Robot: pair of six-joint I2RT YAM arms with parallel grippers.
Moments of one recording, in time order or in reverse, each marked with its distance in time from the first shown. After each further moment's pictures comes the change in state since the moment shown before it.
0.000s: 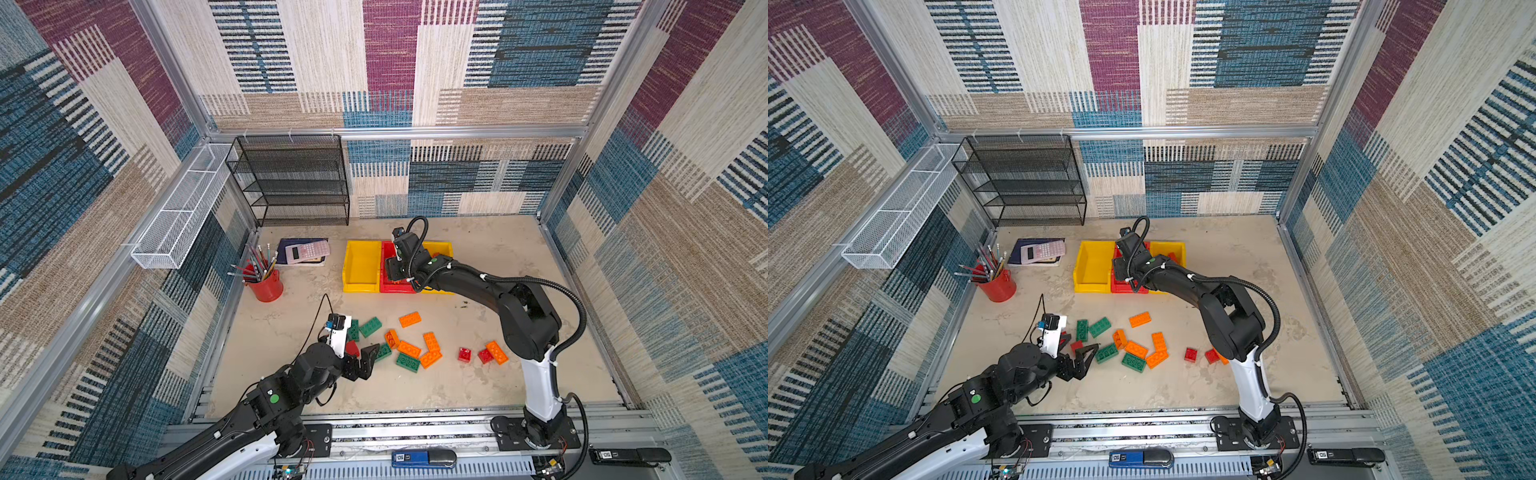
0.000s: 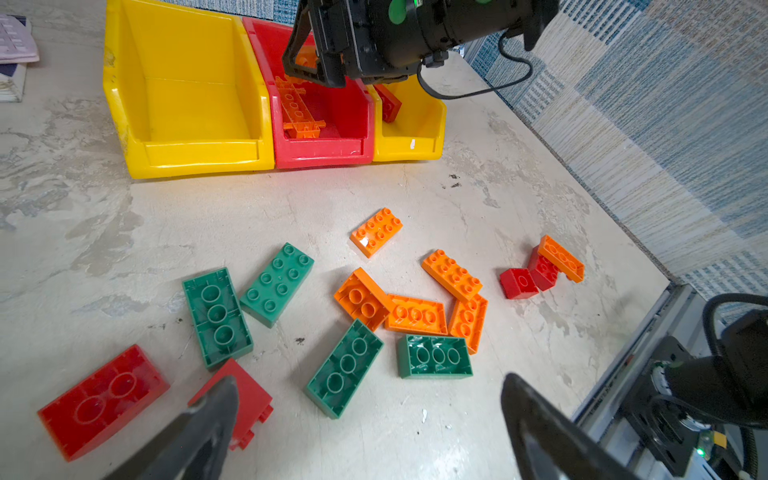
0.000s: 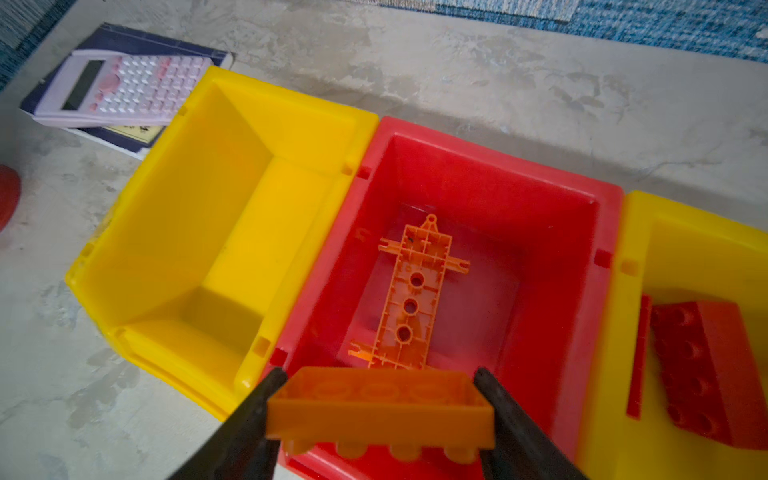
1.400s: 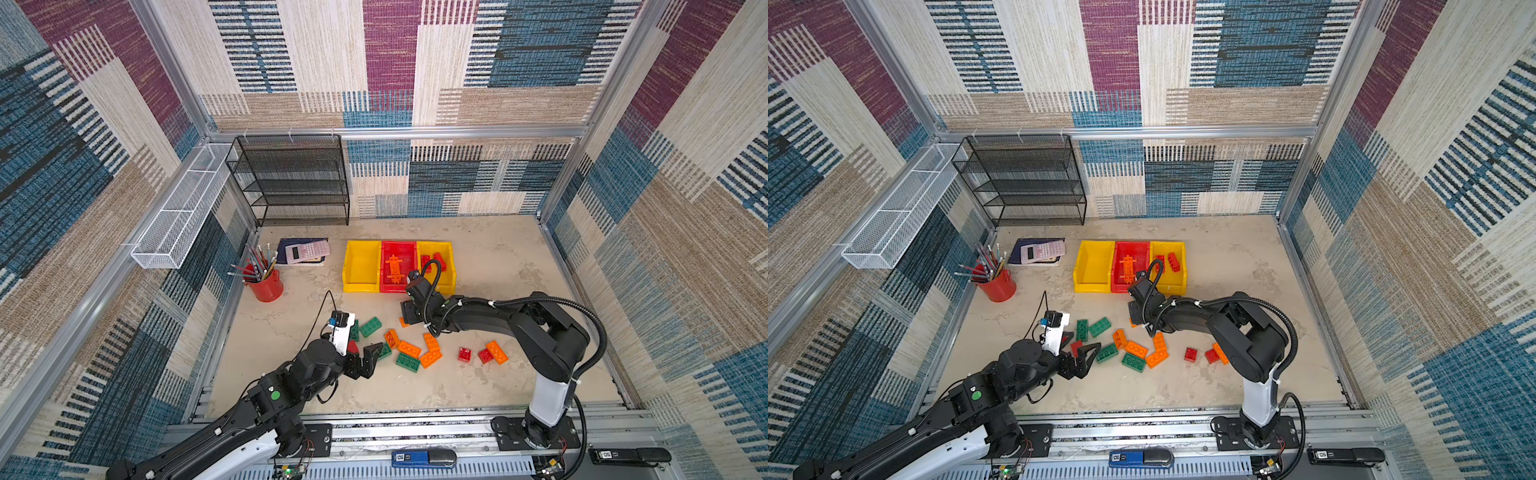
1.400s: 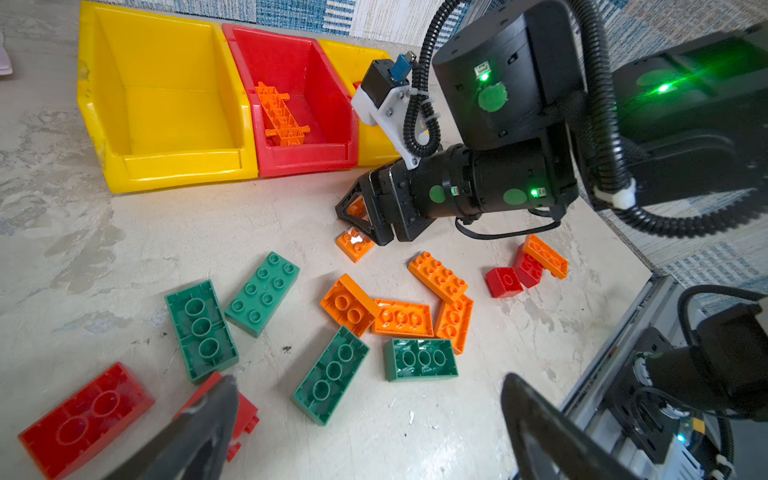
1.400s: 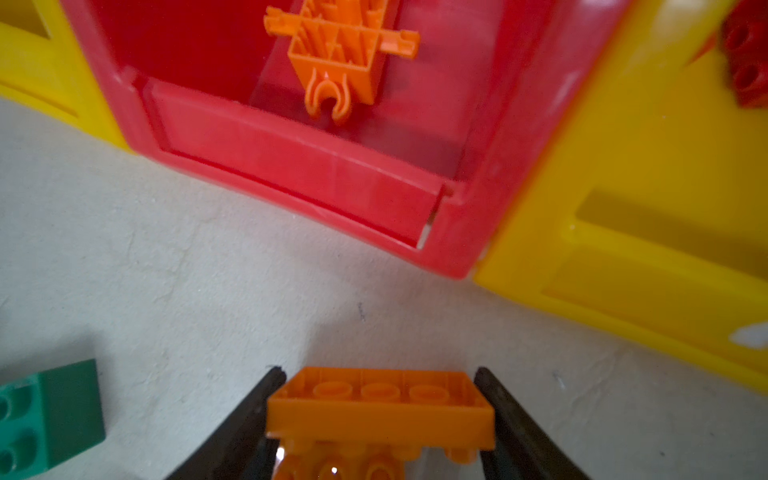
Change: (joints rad) left arm 0.000 0.022 0.033 0.007 0.033 0.016; right arm 0.095 -0.221 -0.573 0.188 0.064 0.120
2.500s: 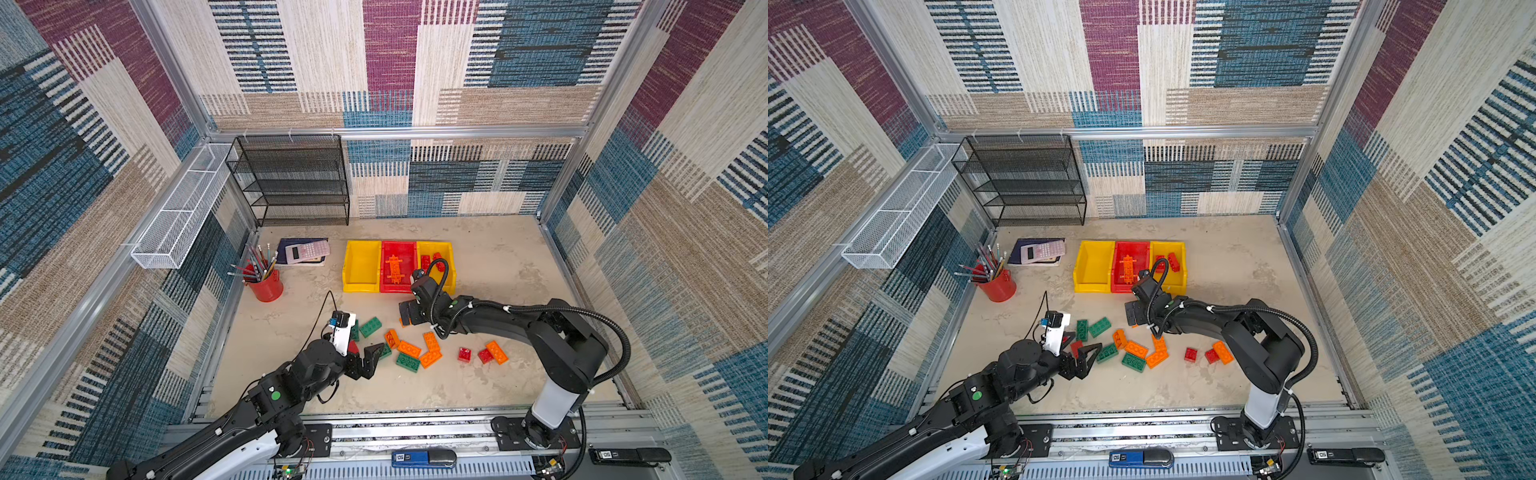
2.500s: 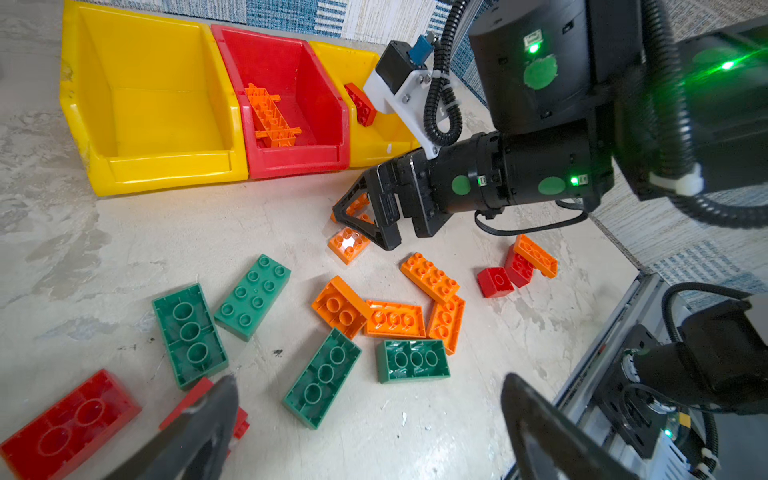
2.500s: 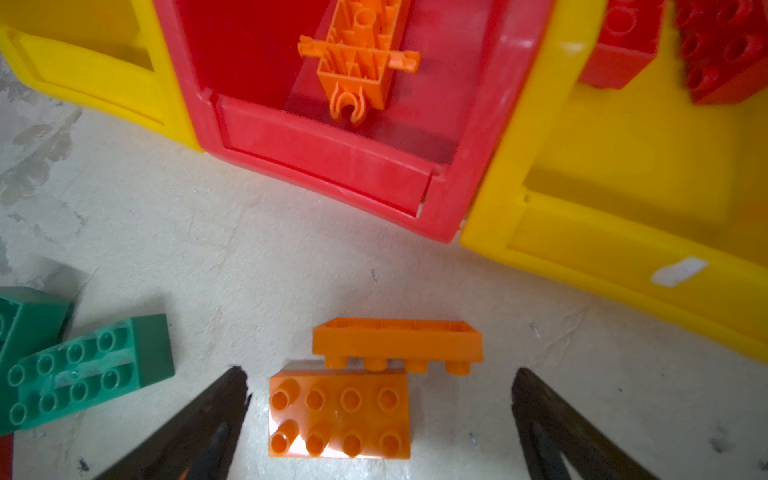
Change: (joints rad) left arm 0.000 0.007 -0.004 0.020 0.014 0.001; right arm 0.002 -0.099 -0.036 -0.043 -0.033 0.018
